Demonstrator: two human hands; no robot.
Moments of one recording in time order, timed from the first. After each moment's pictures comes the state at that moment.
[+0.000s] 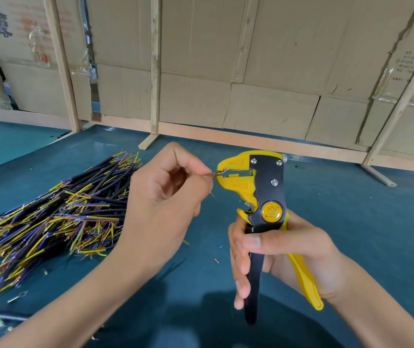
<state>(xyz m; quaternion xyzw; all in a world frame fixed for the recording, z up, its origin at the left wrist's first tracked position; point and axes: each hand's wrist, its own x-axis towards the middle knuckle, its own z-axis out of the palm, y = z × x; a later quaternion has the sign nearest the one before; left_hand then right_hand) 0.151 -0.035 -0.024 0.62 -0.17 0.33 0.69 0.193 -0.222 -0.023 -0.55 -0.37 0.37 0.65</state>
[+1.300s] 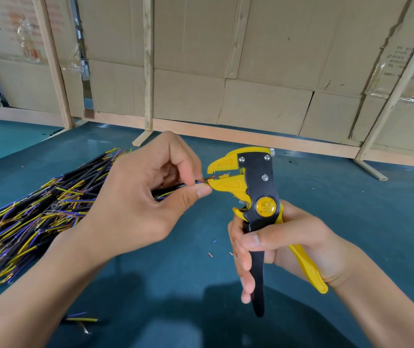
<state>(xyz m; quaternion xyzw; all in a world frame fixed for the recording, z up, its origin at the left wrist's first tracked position) 0.149 -0.006 -0.016 0.74 -0.32 0.34 0.49 0.198 -0.230 -0.015 -0.60 -0.37 0.38 0.61</state>
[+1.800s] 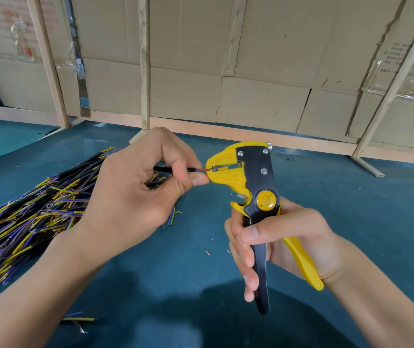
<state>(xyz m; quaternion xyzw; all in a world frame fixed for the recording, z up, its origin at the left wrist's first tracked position) 0.151 -0.010 -0.016 0.74 -0.29 0.42 0.43 0.195 -0.230 -0.013 -0.58 -0.36 0.38 0.63</state>
